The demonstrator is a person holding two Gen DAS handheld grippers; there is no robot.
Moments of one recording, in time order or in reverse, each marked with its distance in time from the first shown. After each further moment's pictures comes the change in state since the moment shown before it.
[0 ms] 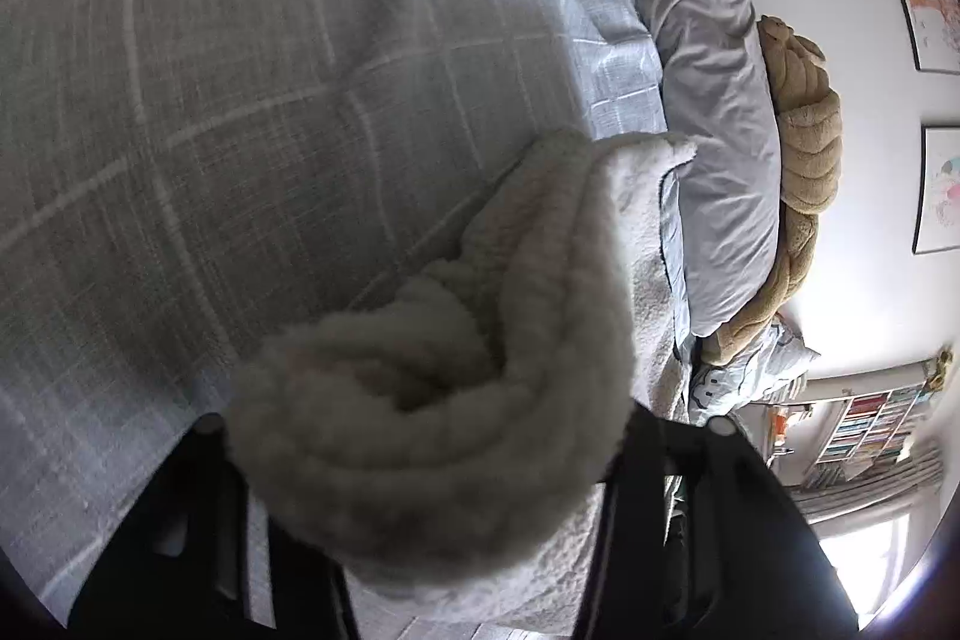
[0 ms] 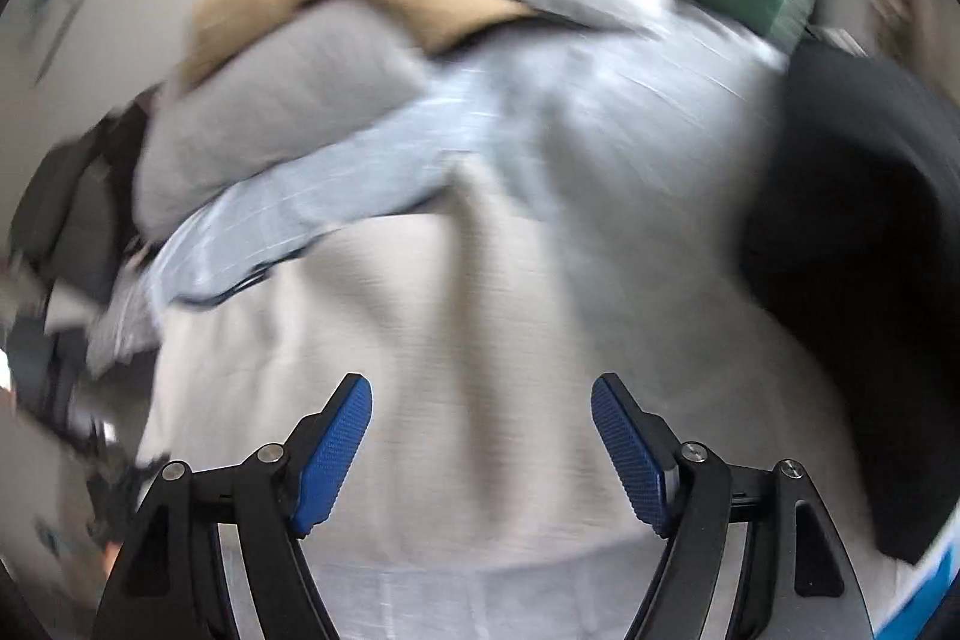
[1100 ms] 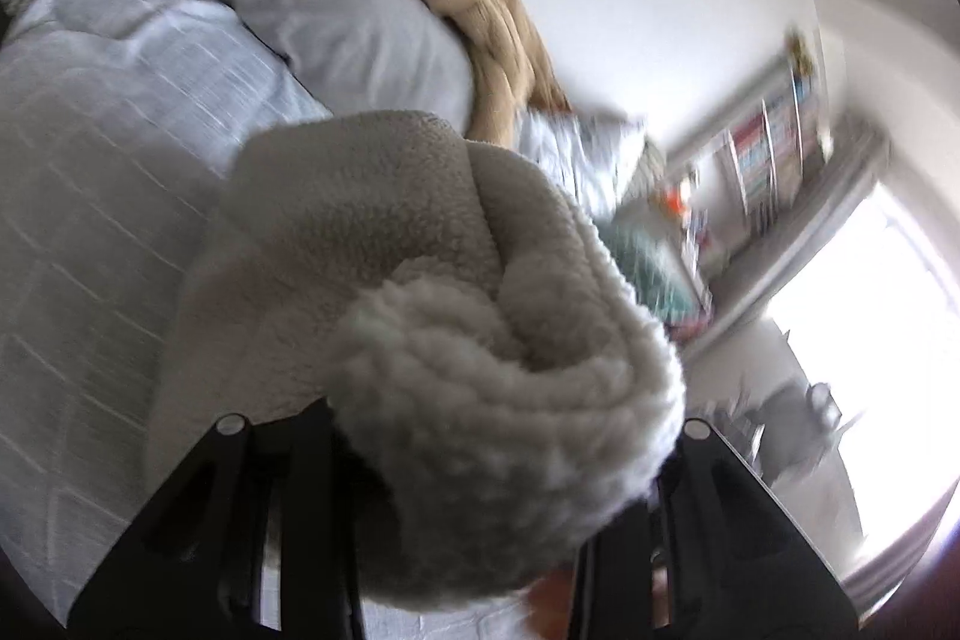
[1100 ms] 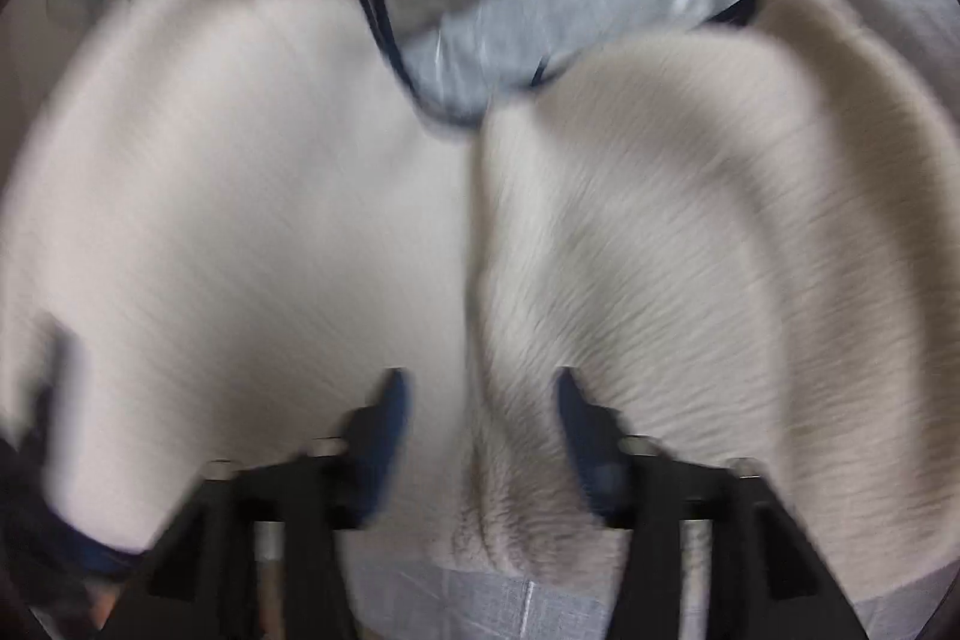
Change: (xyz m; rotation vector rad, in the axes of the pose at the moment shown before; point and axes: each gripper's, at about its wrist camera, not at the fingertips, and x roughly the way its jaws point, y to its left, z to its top) left arm -0.012 -0.234 -0.198 0.697 0.080 -0.326; right arm 0.111 0.070 -0.026 0.097 0.272 0.419
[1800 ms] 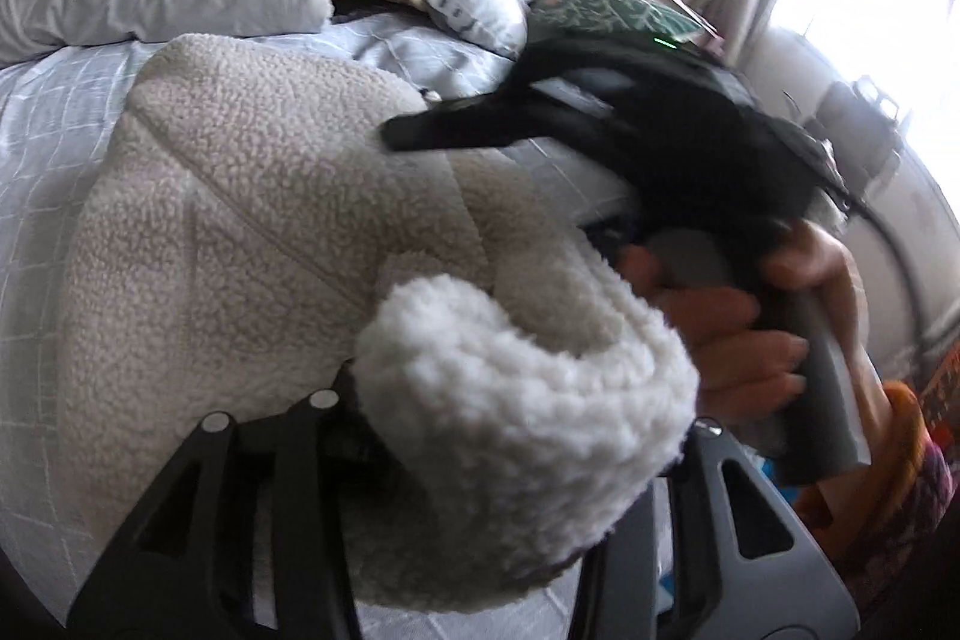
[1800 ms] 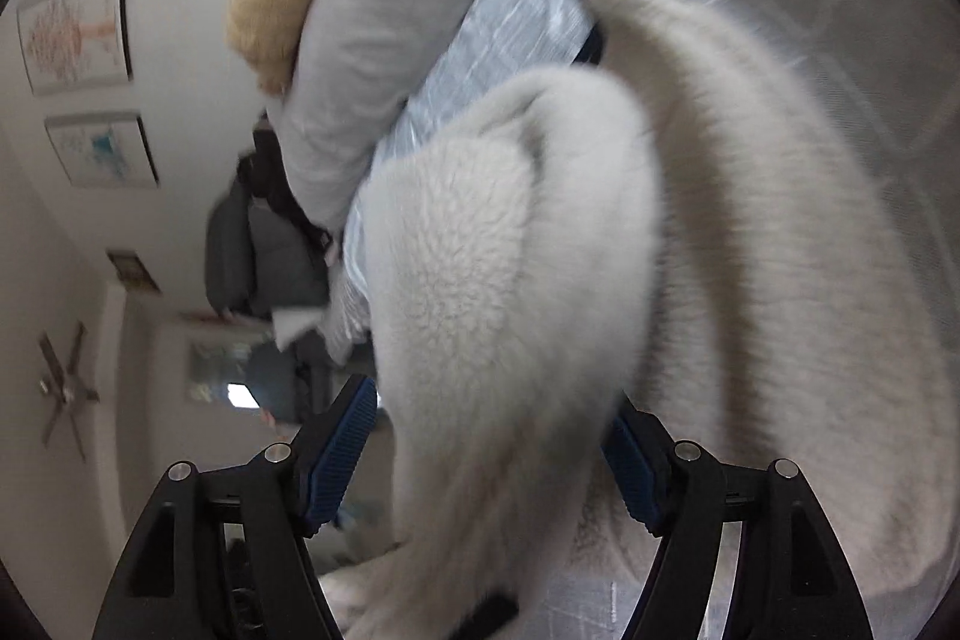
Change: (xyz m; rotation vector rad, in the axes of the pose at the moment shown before) left arm 0.060 -0.061 -0.097 0.523 0.352 0.097; right arm -0.044 -0.085 0.026 0.252 0.034 0.225
